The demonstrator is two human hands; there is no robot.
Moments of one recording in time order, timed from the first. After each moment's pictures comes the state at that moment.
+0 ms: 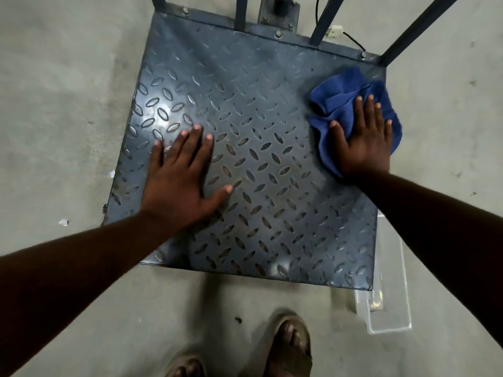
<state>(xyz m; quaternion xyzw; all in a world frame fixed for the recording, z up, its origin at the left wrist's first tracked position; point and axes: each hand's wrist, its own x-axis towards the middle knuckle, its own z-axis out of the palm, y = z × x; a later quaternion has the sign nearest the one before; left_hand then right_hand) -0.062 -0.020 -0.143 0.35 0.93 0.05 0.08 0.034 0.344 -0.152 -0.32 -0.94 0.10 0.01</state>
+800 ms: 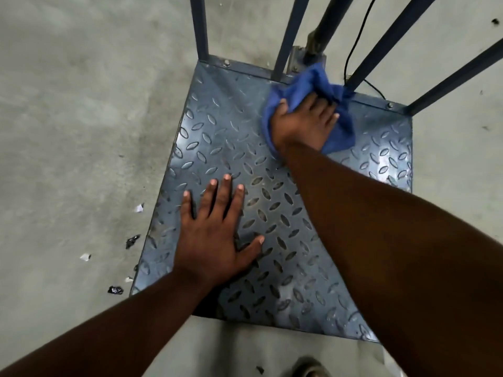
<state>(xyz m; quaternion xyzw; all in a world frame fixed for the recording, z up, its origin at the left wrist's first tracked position) -0.053 -0.034 -0.151 0.33 0.94 0.06 0.11 -0.177 0.220 -0.162 -0.43 -0.90 0.07 0.05</state>
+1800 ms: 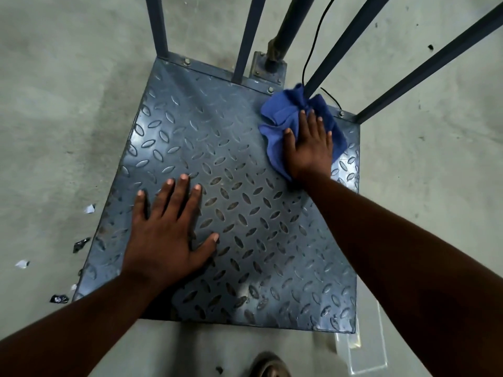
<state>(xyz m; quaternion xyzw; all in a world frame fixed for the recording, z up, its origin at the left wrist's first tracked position) -0.052 -0.034 -0.150 0.33 0.94 0.06 0.09 -0.079 0.317 -0.152 -0.29 -0.95 0.09 0.00</state>
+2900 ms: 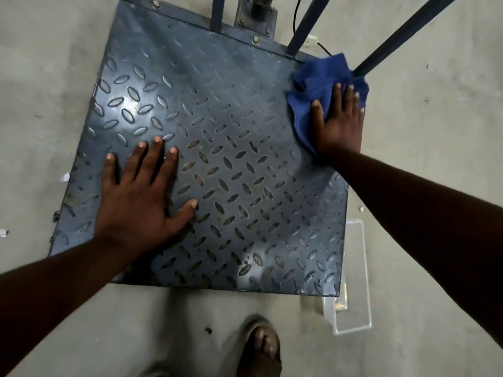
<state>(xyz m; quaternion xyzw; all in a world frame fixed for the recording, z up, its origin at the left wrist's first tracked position) -0.050 -0.031 -0.152 0.32 0.94 0.06 0.07 -0.019 0.373 -0.145 -0.35 -0.93 0.07 -0.01</state>
